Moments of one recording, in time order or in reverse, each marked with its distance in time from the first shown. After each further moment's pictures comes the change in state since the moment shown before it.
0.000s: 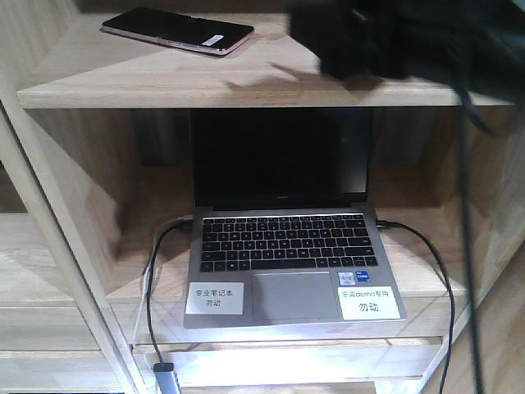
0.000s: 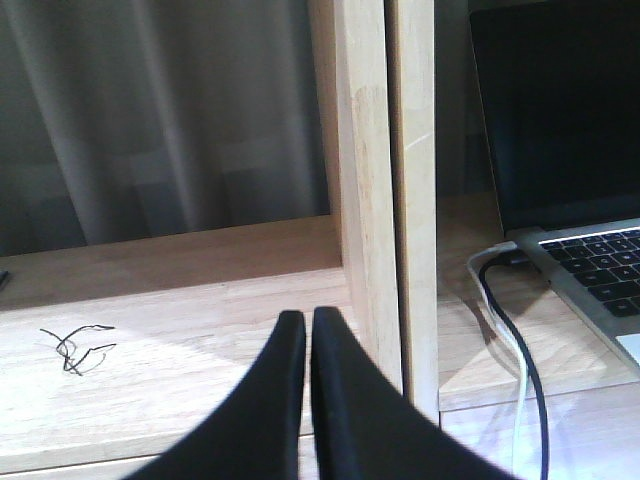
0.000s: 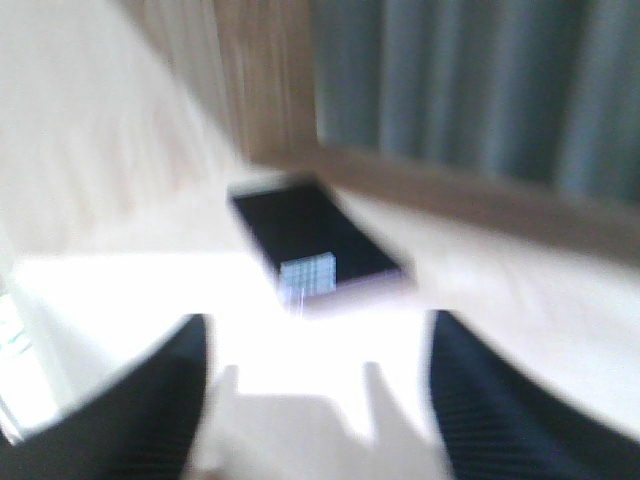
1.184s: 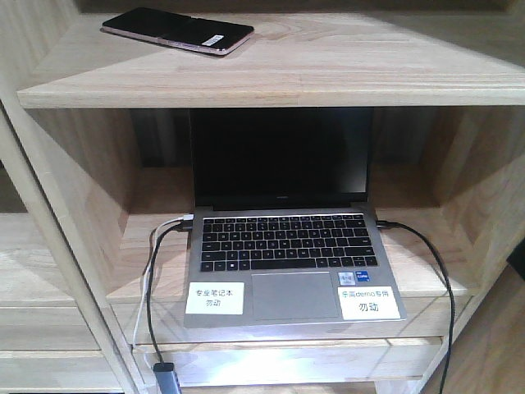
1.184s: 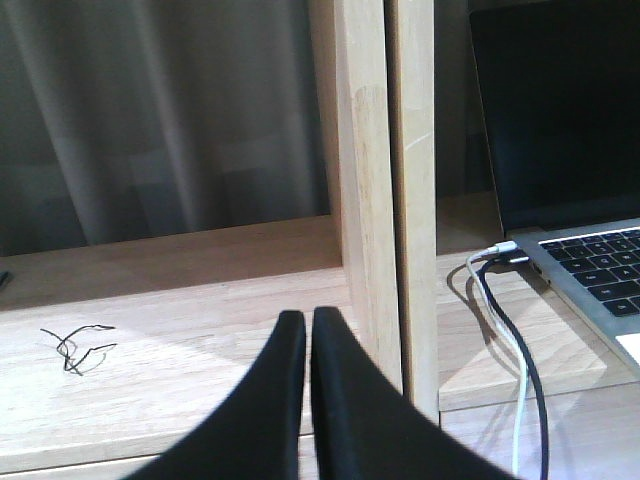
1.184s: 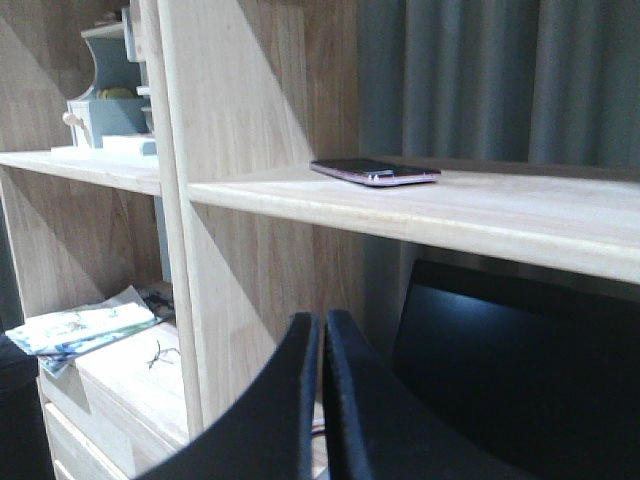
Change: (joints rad) left arm 0.000 0.000 0.000 0.000 0.000 0.000; right arm 0.000 -0.880 0.662 0.049 -0.006 -0.001
